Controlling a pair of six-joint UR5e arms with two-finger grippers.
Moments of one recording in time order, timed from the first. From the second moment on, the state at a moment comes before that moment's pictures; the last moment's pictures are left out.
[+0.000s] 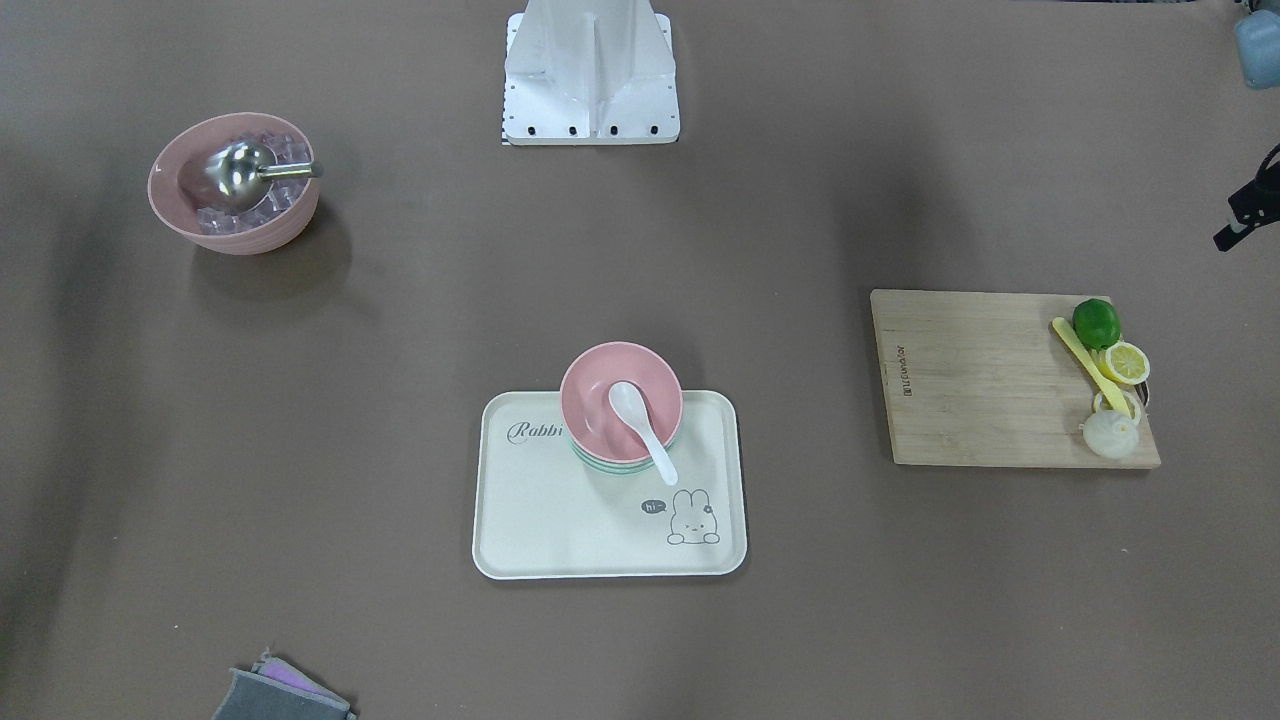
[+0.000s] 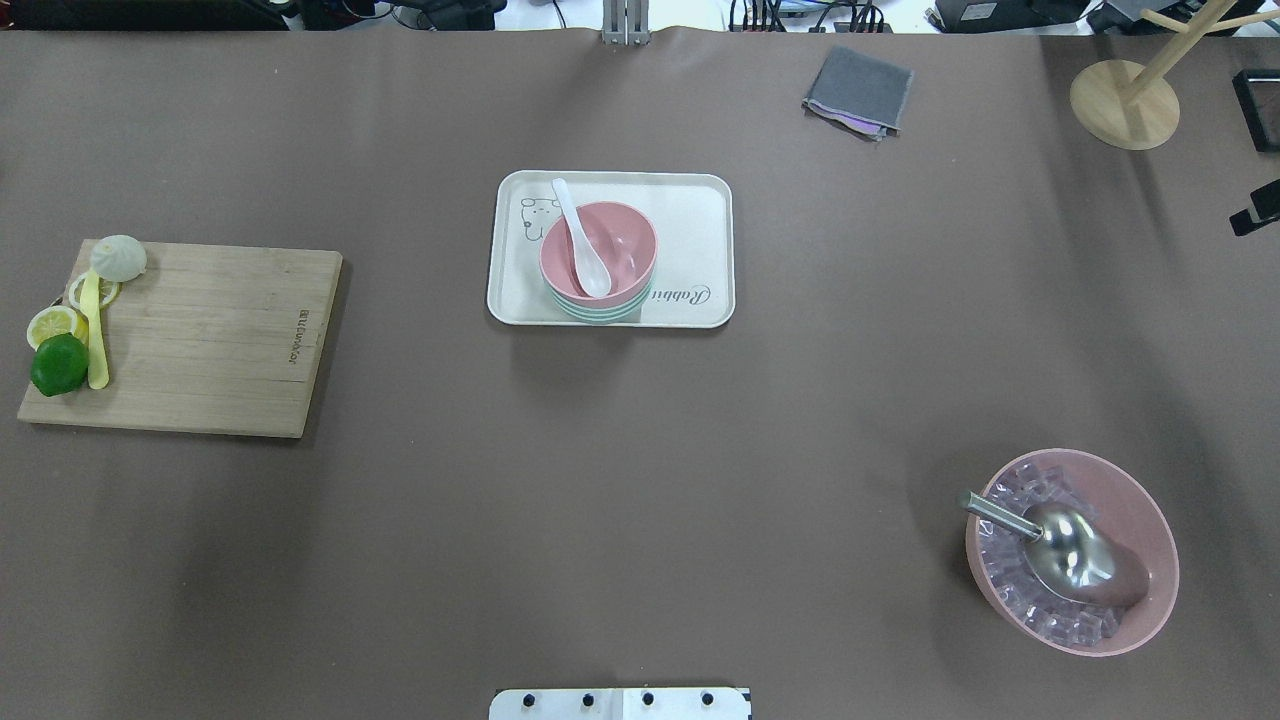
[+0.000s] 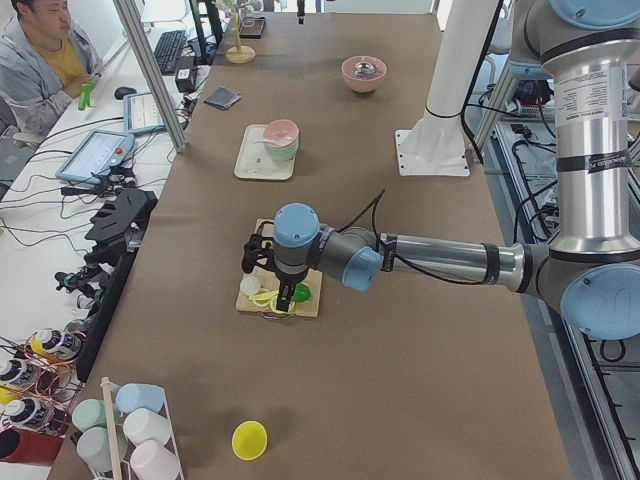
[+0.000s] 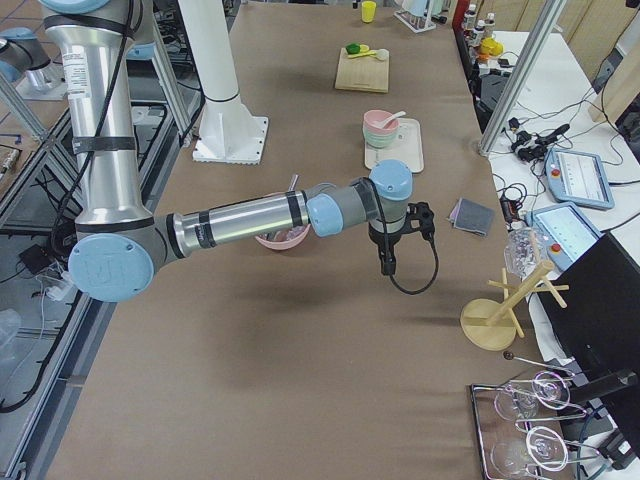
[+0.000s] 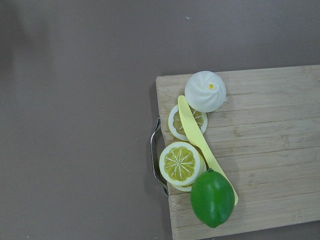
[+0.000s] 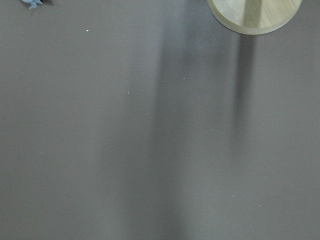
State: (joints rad) left arm -1.42 -1.41 -1.81 -1.92 -2.43 -0.26; right arm 1.38 -1.51 1.76 -1.45 2.37 0.26
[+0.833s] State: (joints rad) left arm -1.48 -1.30 -1.81 -2.05 -2.44 -0.28; right arm 1.36 -1.52 1.75 -1.45 2.25 0.27
